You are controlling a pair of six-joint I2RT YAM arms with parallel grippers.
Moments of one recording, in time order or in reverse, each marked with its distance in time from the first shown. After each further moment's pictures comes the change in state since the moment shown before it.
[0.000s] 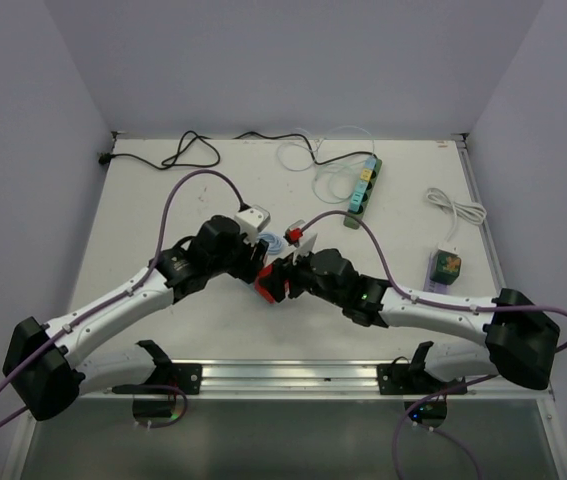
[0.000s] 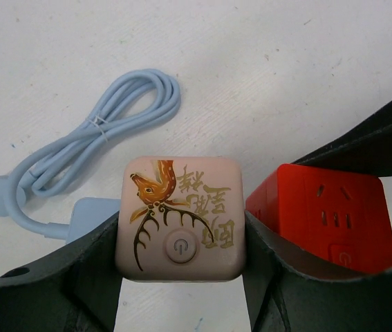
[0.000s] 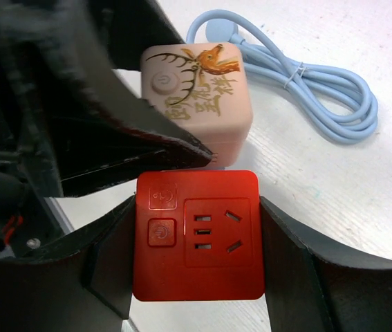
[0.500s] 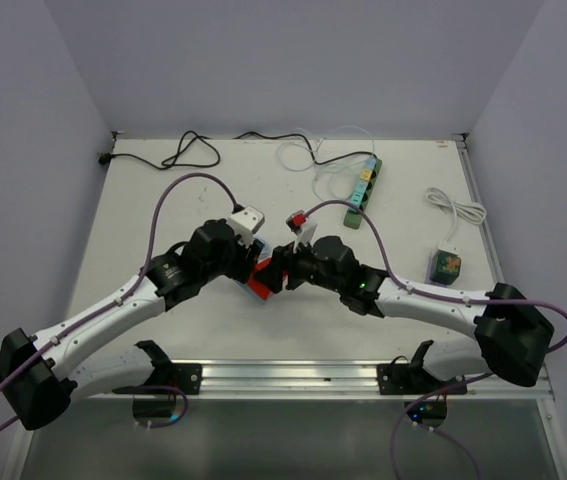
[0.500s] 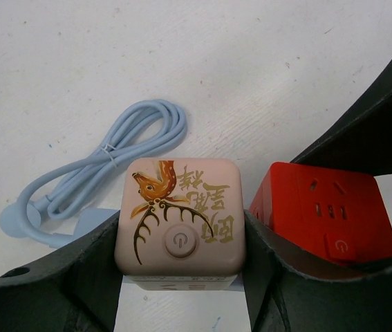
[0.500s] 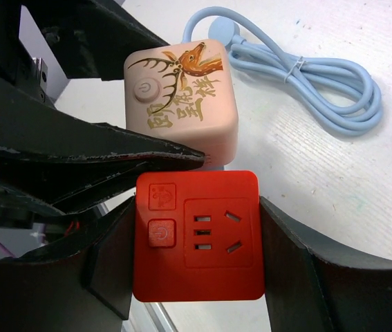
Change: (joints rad) left arm -0.021 -0.092 -0.023 -0.003 -0.098 0.033; right arm -0.103 0.050 0.036 0.047 -0.208 0.170
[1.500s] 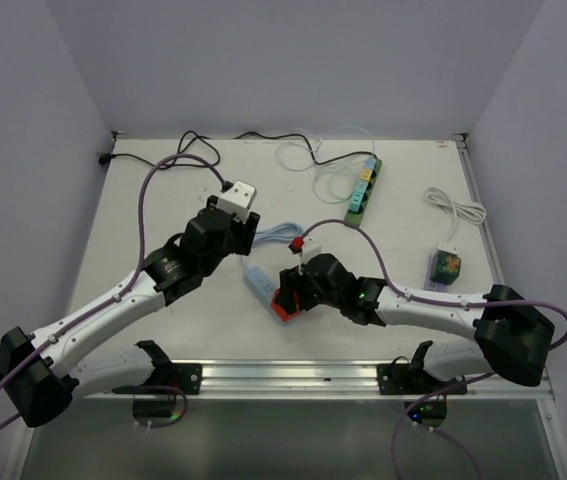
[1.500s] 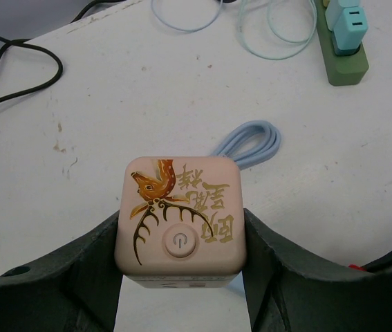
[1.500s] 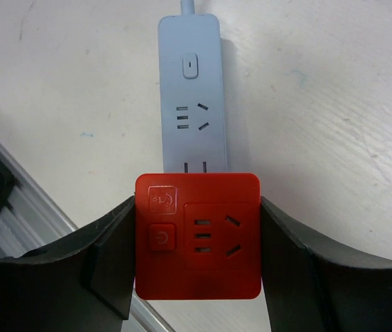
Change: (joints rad) left arm -0.008 0.026 0.072 0.151 -0.203 0.008; right arm 0.068 -0.011 -0.058 -0.261 0.150 -0.039
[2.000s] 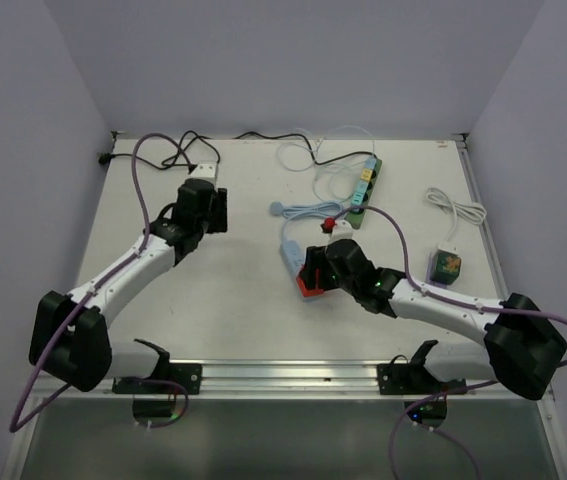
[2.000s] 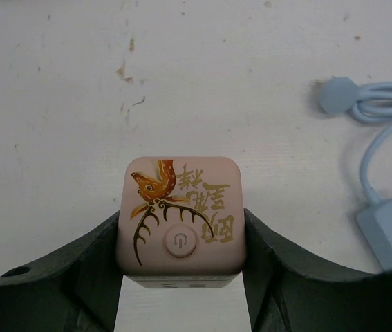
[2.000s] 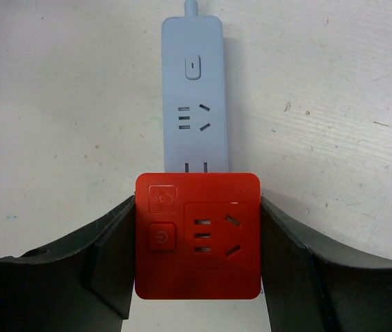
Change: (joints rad) left arm 0.283 0.217 0.033 -0.024 0.031 -0.130; right arm -0.177 -0.067 -0.024 -0.065 0.157 0.050
